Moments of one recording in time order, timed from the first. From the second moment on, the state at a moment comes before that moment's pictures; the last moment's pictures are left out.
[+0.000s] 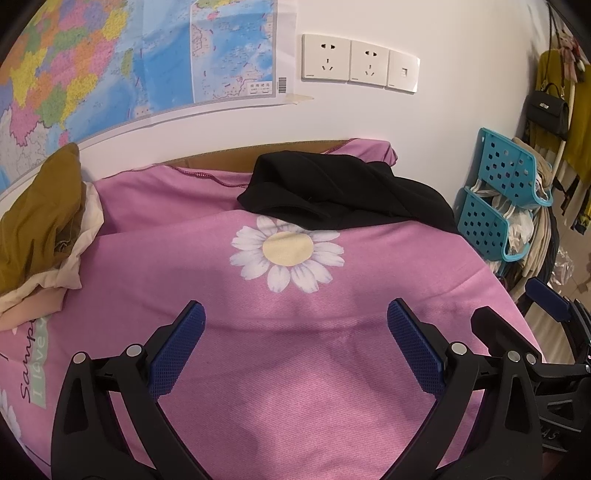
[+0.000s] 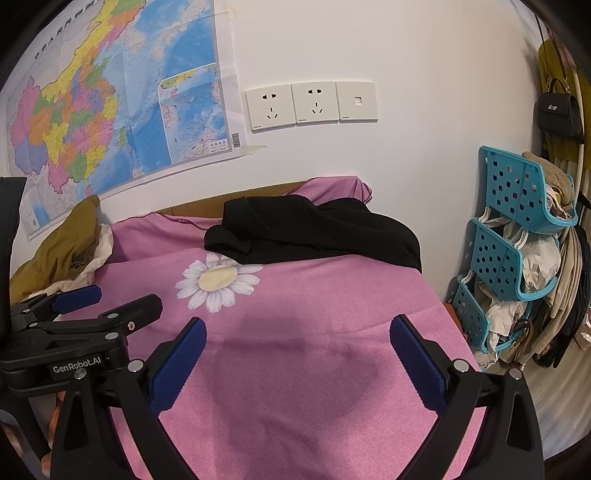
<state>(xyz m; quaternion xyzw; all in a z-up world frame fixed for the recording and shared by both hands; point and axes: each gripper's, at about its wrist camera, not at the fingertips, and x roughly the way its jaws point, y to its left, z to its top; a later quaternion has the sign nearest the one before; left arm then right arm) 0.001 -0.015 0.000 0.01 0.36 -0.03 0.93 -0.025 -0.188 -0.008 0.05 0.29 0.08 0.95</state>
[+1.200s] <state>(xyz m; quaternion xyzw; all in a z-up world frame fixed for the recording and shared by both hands) 0.066 0.042 -0.032 -0.02 0.42 0.04 0.90 0.163 -0.161 -0.028 -0.04 0.38 0.15 0.91</state>
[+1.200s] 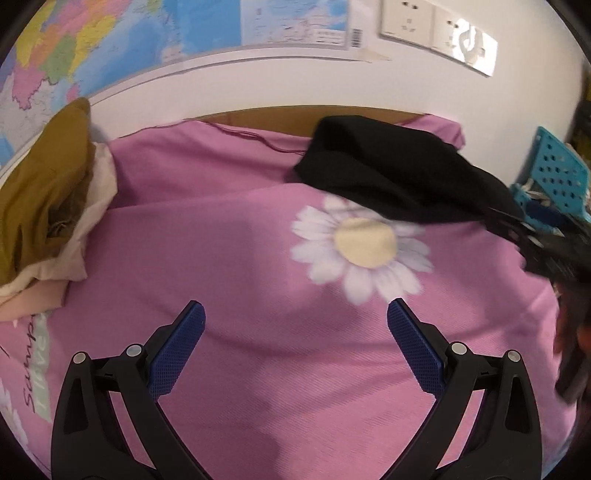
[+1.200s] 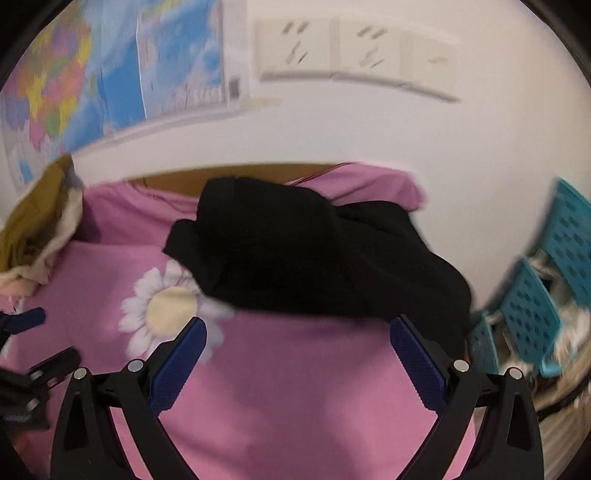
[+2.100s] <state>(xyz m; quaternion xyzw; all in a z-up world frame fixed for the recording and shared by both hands) 0.164 0.052 -0.050 0.03 0.43 0.01 0.90 0.243 -0.234 0.060 0.03 0.29 0.26 0.92</state>
